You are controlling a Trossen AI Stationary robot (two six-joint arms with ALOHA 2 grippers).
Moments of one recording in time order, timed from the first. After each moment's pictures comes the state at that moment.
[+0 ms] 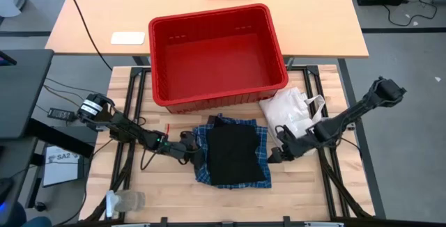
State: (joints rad) left arm -0.39 1.63 0.45 0.57 -0.22 -1.44; right arm 0.47 1.08 0.44 -0.14 0.05 1.70
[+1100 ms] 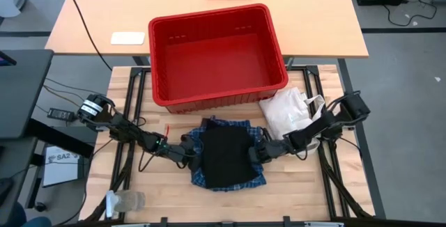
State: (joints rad) left arm -0.41 1.63 0.45 0.57 -0.20 -1.34; right arm 0.35 1.74 0.45 0.74 0.11 1.63
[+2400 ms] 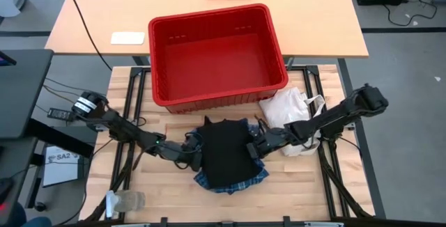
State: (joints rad) left arm -0.42 1.53 0.57 0.73 -0.28 -1.30; right arm 0.27 1.48 0.65 0.40 -0.06 1.48
